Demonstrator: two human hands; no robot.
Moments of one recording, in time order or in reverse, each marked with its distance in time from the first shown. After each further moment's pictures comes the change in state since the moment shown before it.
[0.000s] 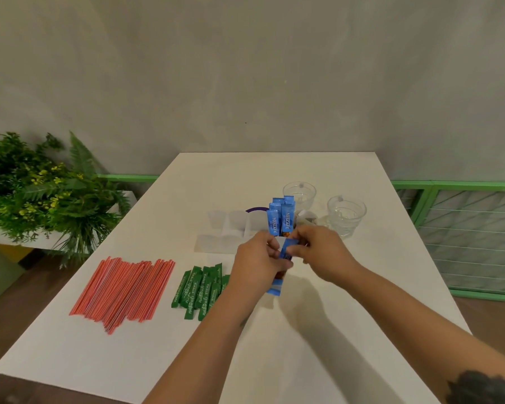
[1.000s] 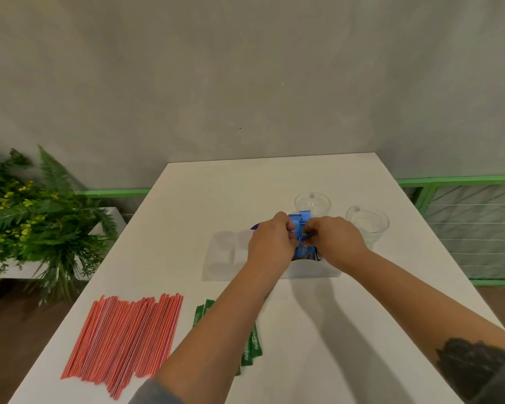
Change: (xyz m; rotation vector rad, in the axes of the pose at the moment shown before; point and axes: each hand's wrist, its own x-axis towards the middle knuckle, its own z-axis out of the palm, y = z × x) left_hand 0.093 0.005 -0.022 0.264 -0.042 0.201; right_hand 0.088 -0.004 0.010 -0.552 0.105 0.121
